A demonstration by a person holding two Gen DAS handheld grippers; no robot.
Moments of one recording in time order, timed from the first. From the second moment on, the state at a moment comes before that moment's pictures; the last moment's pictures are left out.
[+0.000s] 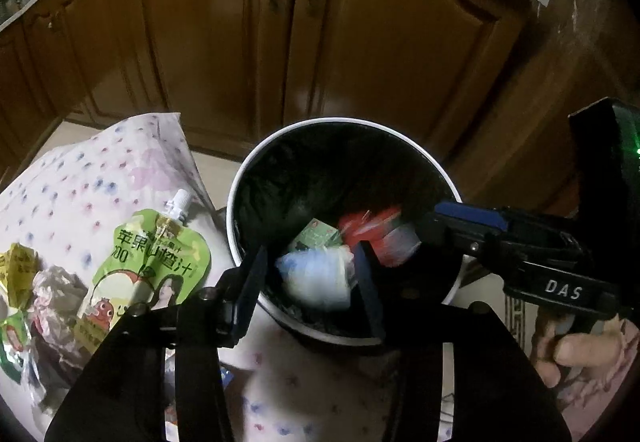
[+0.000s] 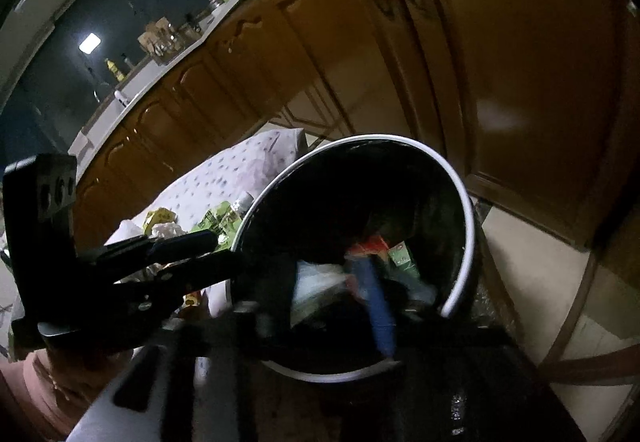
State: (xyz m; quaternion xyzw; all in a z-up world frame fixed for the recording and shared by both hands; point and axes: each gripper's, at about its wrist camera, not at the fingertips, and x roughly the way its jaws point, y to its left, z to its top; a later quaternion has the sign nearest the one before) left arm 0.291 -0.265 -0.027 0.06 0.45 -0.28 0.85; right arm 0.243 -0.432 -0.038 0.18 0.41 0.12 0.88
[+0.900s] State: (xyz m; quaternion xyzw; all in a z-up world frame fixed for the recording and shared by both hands) left arm 0.201 -0.108 -0.019 -0.08 0.41 -0.20 0.89; right arm 0.157 -0.350 -0.032 0.20 0.31 0.13 0.92
